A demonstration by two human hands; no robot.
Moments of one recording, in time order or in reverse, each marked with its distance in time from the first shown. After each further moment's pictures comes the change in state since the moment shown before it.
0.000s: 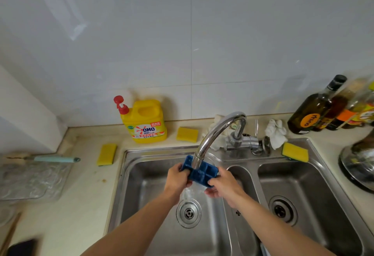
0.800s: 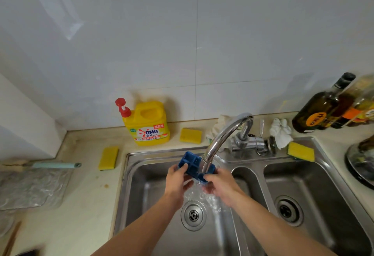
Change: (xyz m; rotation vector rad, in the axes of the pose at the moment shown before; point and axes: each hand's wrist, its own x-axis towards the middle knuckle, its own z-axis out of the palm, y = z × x) left_hand 0.004 0.004 -0.014 -0.335 0.067 -0.122; right_hand 0.021 -0.007 0.031 0.186 0.051 0.050
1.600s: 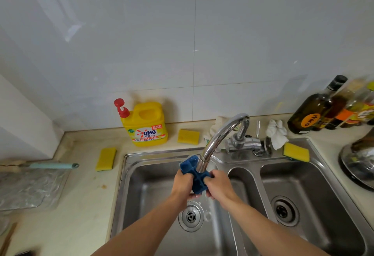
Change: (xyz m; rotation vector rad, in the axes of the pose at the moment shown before) left_hand -0.022 0.000 0.020 0.245 -0.072 -0.036; right_hand -0.013 0.000 0.004 -0.470 0.121 -0.108
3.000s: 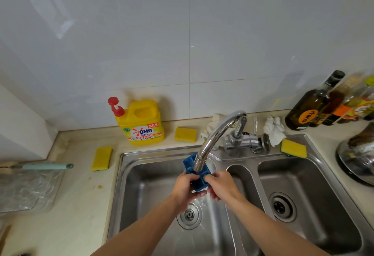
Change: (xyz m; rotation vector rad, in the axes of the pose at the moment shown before) left_hand 0.007 -0.018 0.000 -0.170 -0.260 -0.047; right_hand -0.007 0.009 -0.016 0.147 -0.041 0.070
